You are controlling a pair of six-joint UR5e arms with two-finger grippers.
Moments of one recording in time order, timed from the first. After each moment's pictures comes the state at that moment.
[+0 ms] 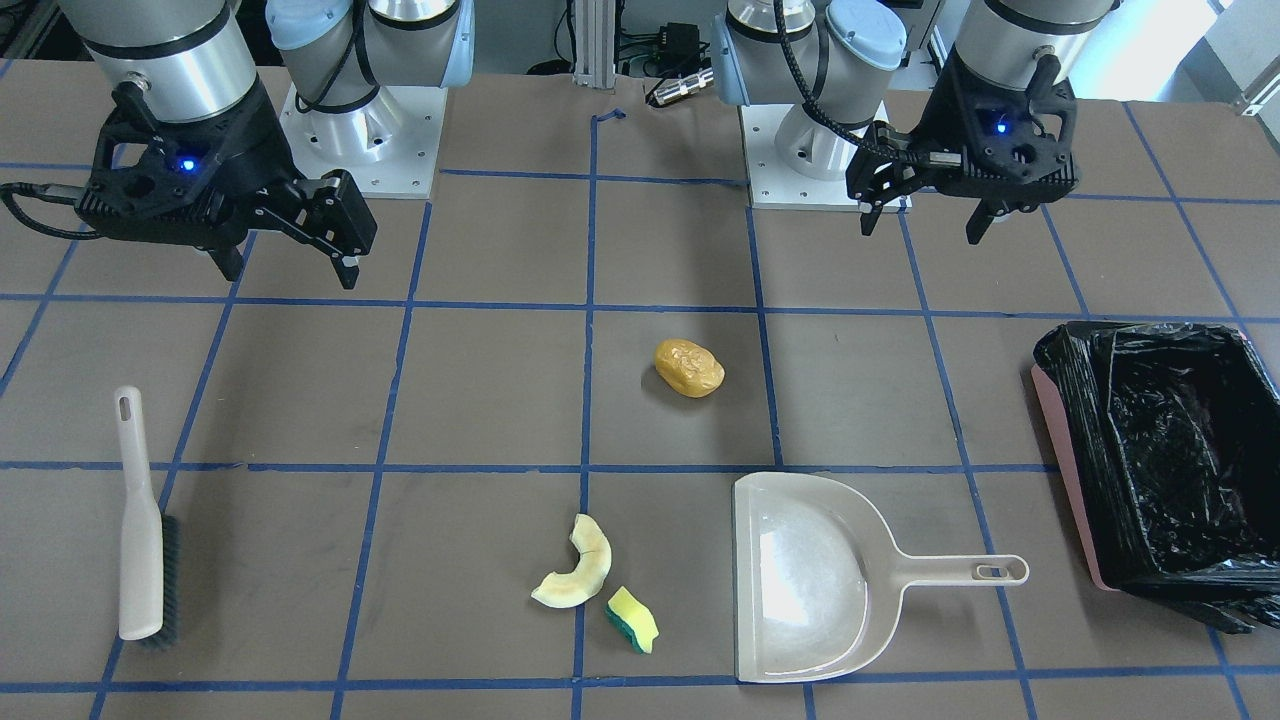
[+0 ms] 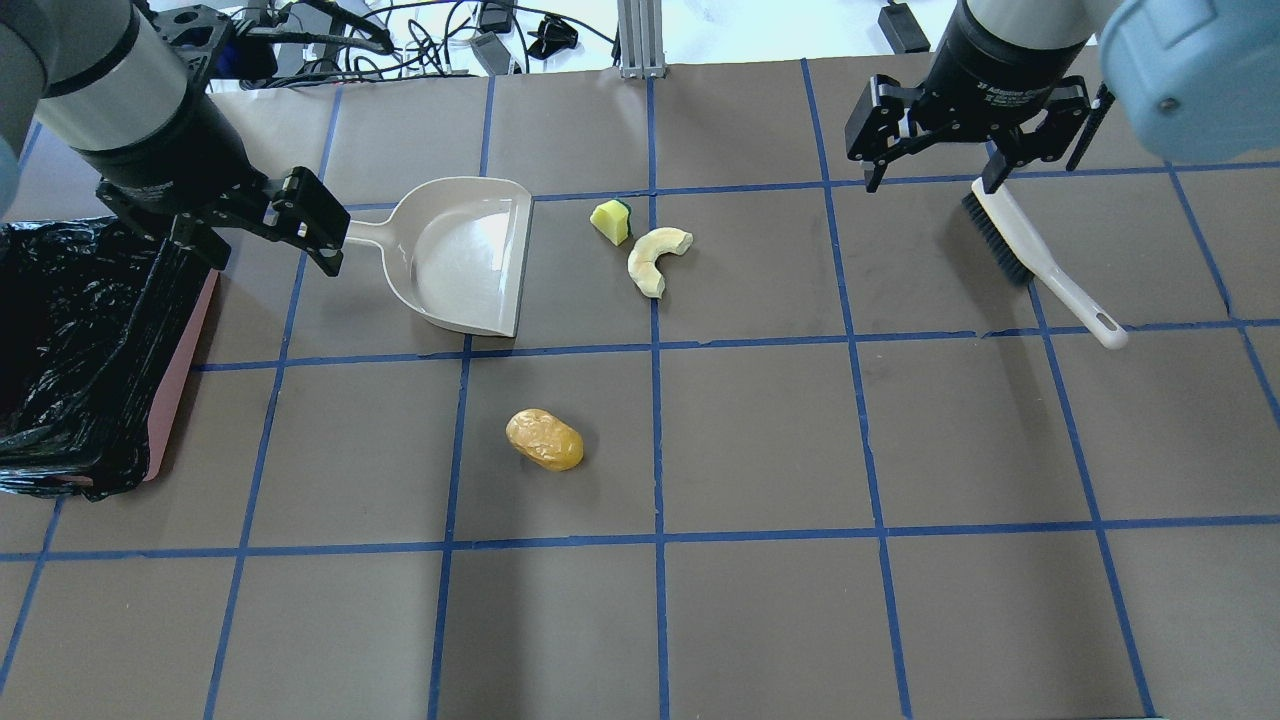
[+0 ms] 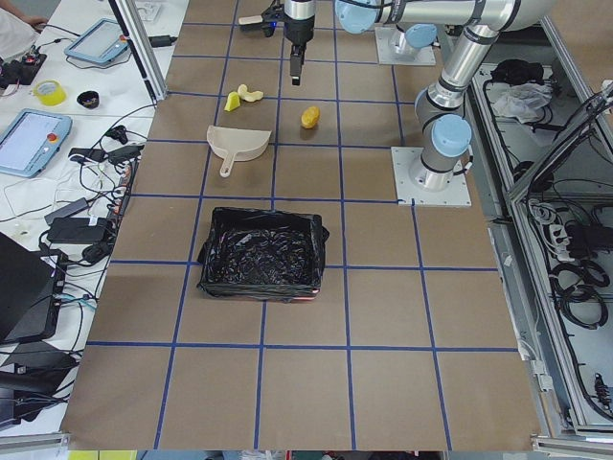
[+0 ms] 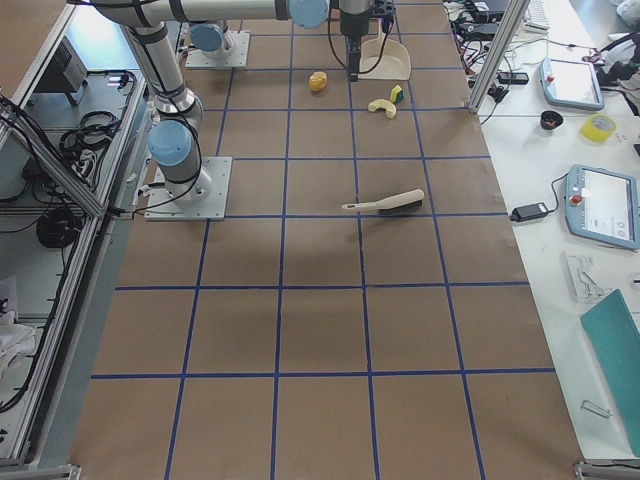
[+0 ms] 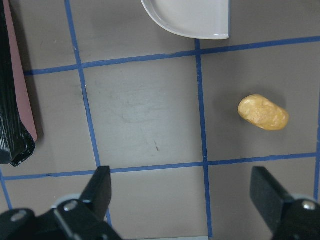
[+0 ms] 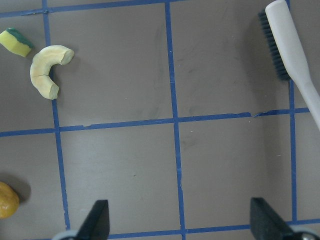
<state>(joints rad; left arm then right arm) -1.49 -1.48 -1.62 -1.59 1.63 0.18 1.59 -1.54 1.53 -1.64 -1.57 0.09</state>
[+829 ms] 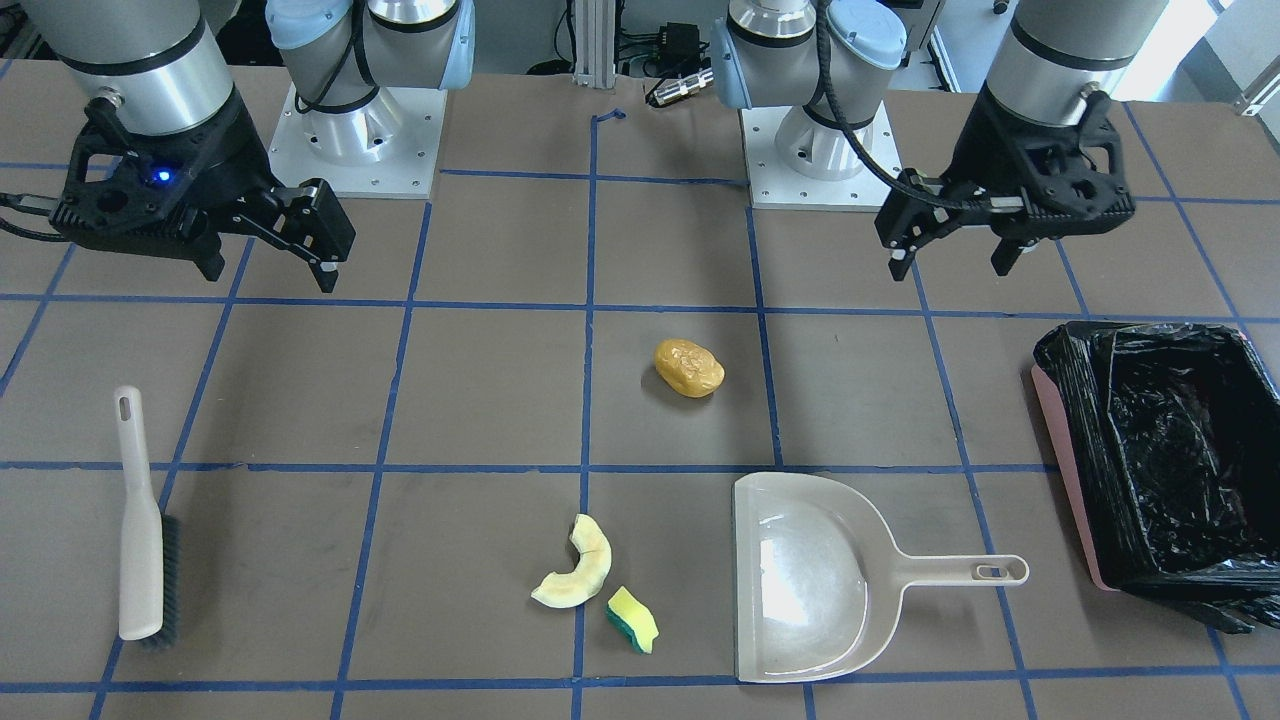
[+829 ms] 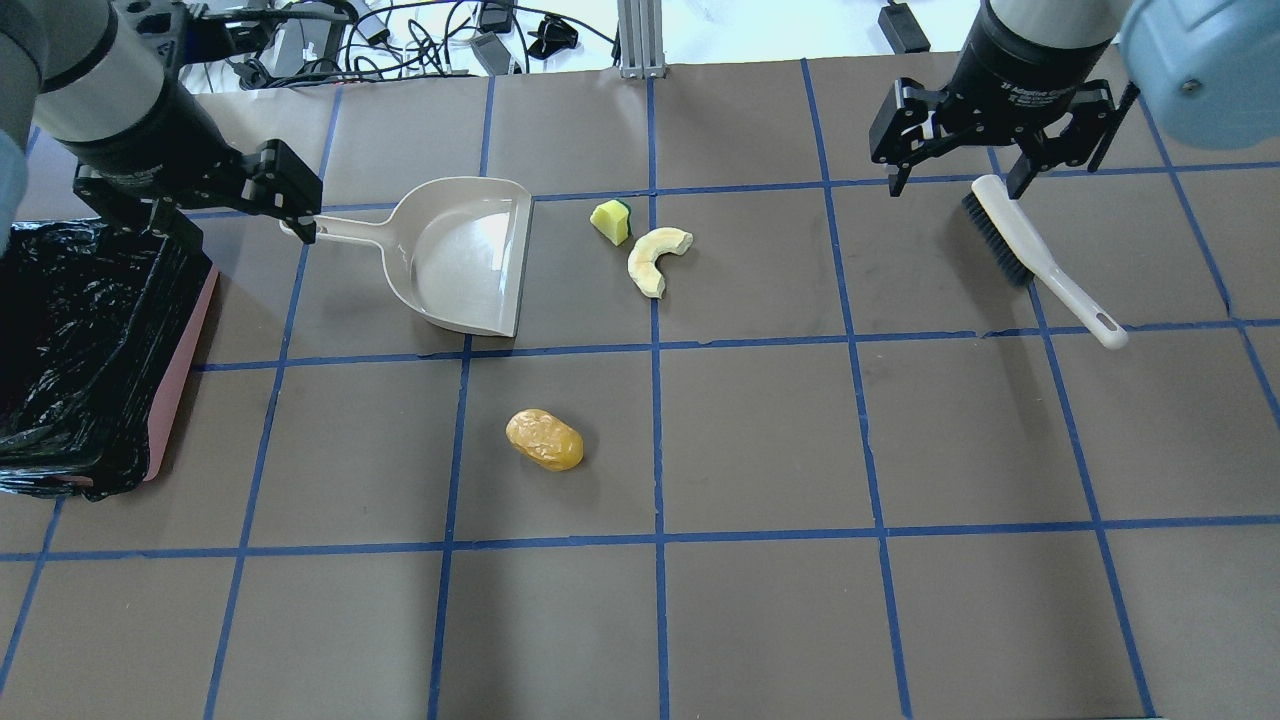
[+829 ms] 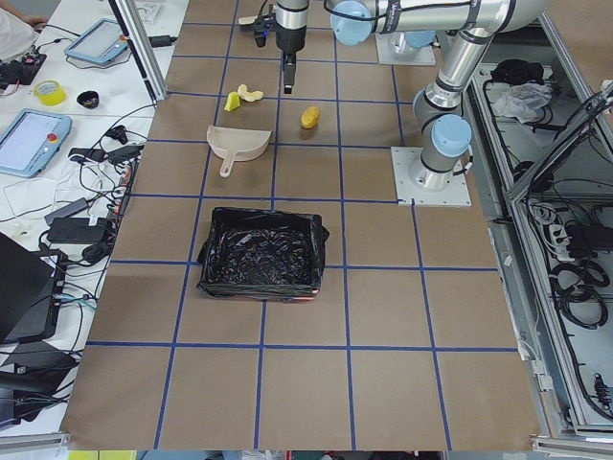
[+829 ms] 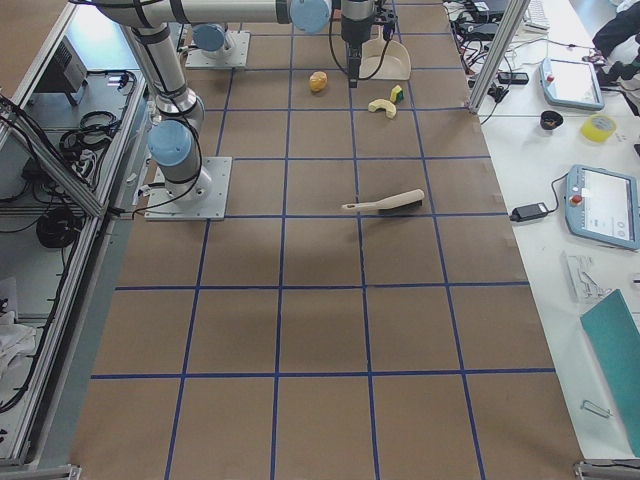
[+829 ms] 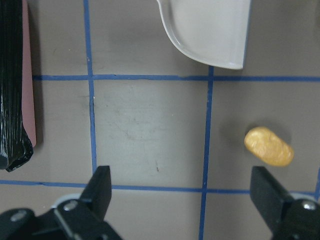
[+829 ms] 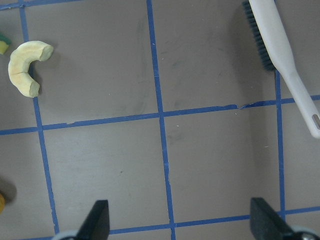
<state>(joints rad) -1.41 -1.52 -1.64 -1.42 1.60 -0.05 1.55 -1.53 1.53 -1.61 -1.59 0.08</state>
